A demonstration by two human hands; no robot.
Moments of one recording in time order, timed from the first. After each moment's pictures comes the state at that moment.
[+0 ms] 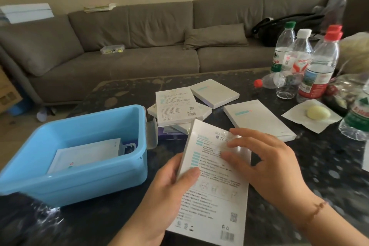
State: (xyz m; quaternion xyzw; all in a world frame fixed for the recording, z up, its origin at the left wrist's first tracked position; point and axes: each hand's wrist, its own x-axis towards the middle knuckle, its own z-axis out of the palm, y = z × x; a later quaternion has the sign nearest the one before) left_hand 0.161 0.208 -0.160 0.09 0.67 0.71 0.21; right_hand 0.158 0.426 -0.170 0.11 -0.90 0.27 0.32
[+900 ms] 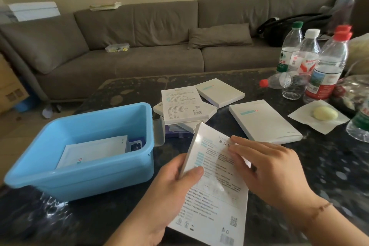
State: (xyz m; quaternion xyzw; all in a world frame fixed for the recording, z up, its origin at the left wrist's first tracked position) left_hand 0.163 0.201 -0.149 0.04 0.71 0.67 0.23; right_hand 0.157 0.422 -0.182 0.17 -0.91 0.14 0.36
